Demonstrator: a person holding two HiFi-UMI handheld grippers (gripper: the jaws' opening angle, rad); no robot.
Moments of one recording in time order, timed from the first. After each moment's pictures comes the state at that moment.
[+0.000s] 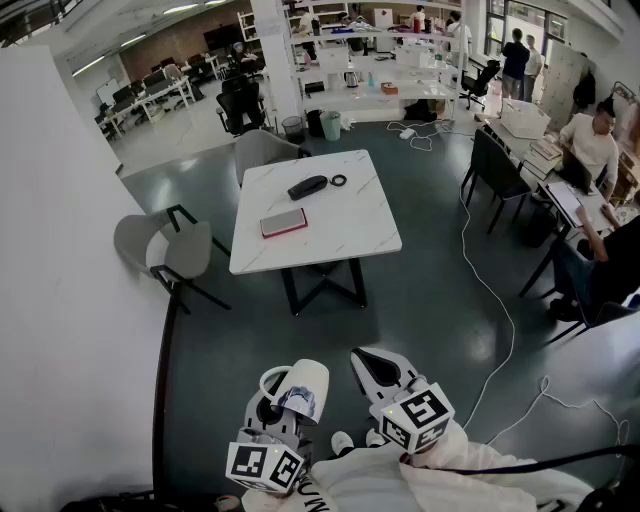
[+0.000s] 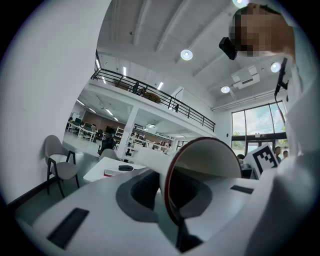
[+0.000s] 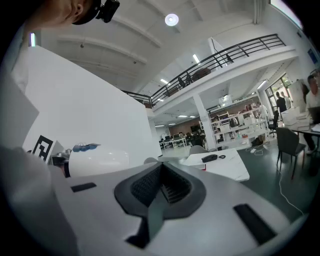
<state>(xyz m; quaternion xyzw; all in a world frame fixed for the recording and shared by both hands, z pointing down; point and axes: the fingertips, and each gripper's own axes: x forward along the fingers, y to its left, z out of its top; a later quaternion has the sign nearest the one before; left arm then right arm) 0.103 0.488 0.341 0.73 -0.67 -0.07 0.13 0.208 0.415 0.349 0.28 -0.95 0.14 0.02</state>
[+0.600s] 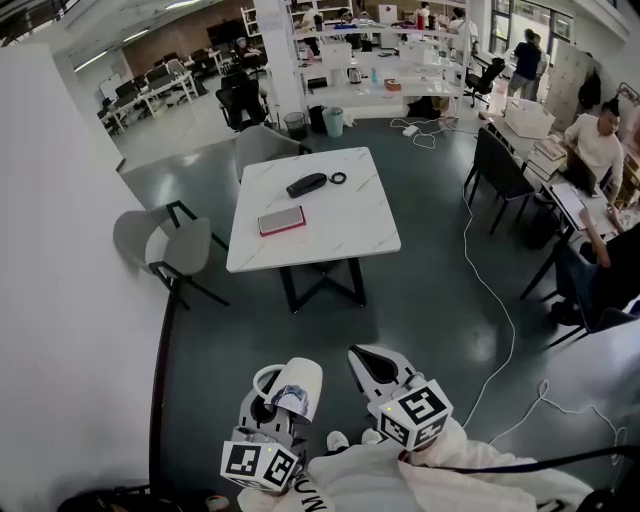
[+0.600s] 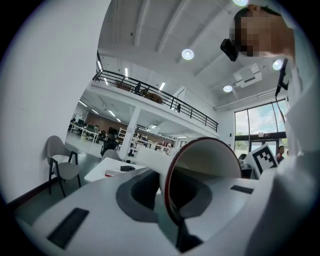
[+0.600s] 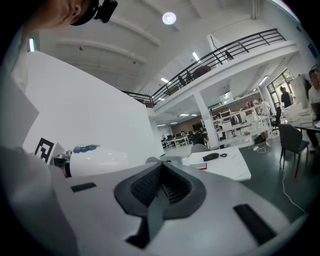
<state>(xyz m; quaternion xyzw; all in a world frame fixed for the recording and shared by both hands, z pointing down) 0.105 0.470 0.348 0.71 -0.68 -0.08 0.13 0.214 0.391 0.365 0.27 -0.95 0.15 0.01</state>
